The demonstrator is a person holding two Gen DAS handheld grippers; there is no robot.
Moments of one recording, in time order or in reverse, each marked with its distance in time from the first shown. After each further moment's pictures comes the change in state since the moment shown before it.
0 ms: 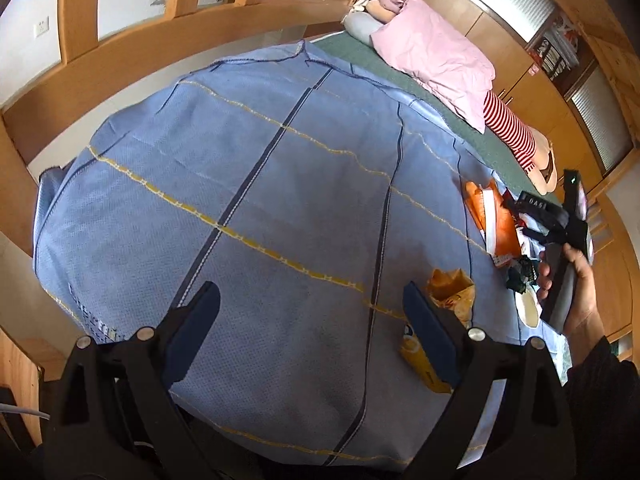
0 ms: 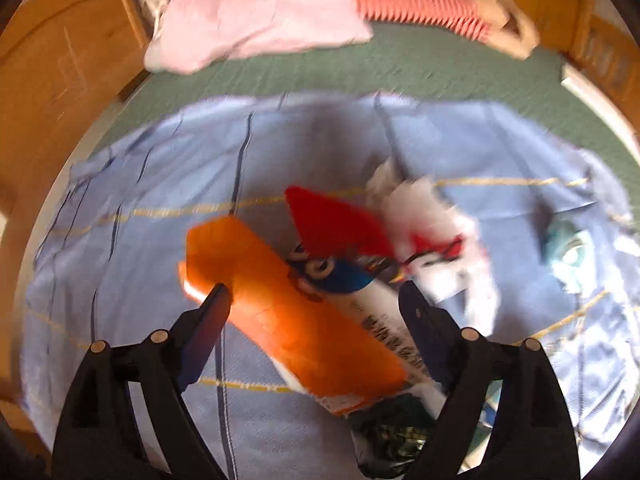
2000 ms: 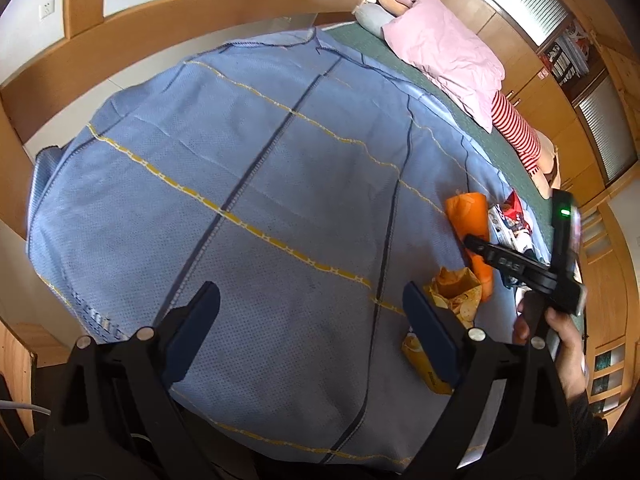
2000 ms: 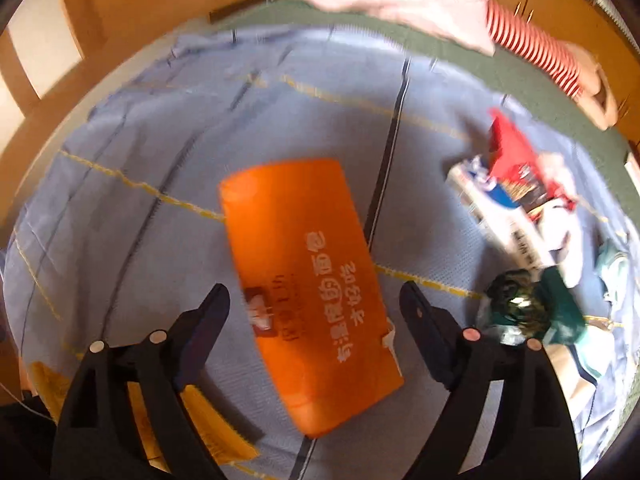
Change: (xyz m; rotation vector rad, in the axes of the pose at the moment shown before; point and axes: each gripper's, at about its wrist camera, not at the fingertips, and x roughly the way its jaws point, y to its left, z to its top) left arm 0.009 0.005 -0.003 -0.038 0.045 -0.007; right arm -0.002 0.098 -0.079 -0.362 0.071 0.050
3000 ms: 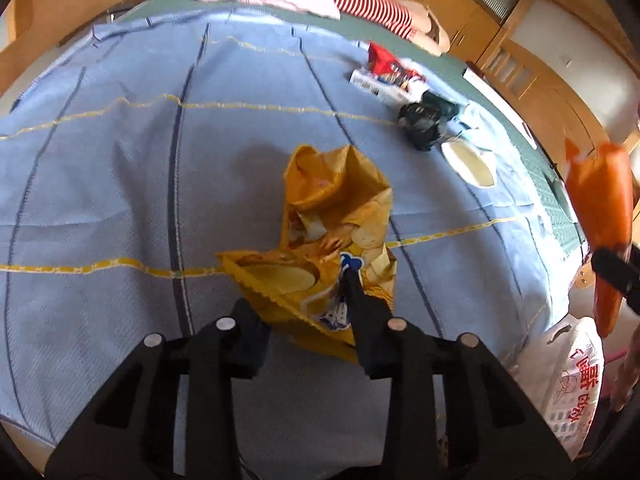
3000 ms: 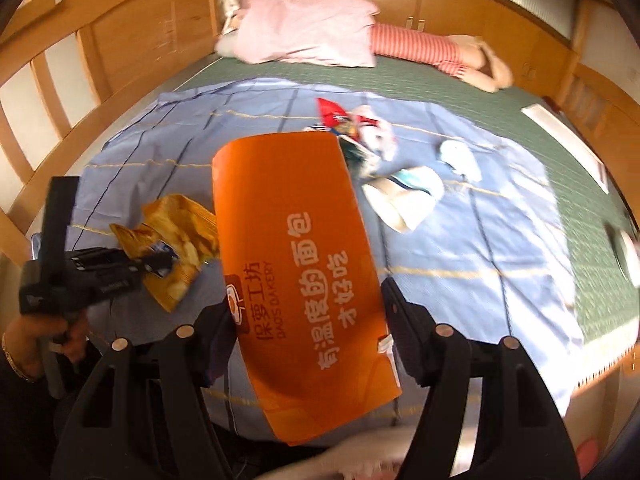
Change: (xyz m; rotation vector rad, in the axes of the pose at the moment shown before) left arm 0.063 -0.119 -0.057 0.547 0.131 -0.233; right arm -0.212 -0.035 -0.195 0.204 -0.208 -0.149
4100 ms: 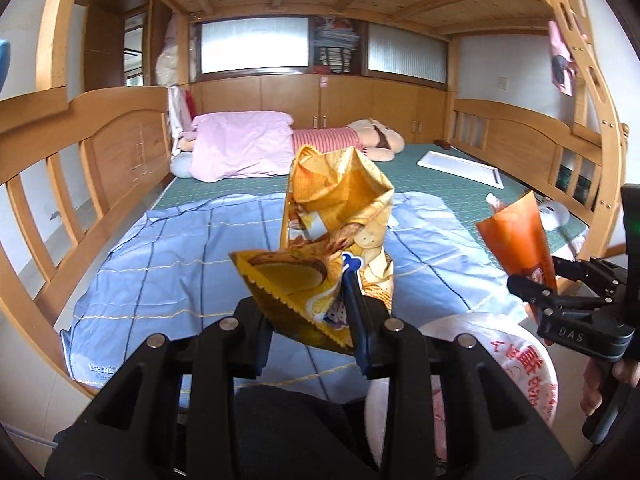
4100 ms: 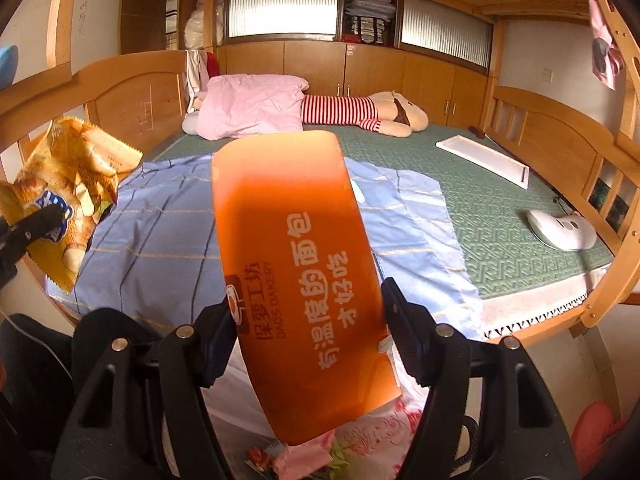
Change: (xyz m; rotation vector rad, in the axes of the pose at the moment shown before) left arm -0.245 -0.216 -0.112 0.251 -0.481 0.188; right arm -0.184 -0.080 -0.113 0.087 -0.255 -0.123
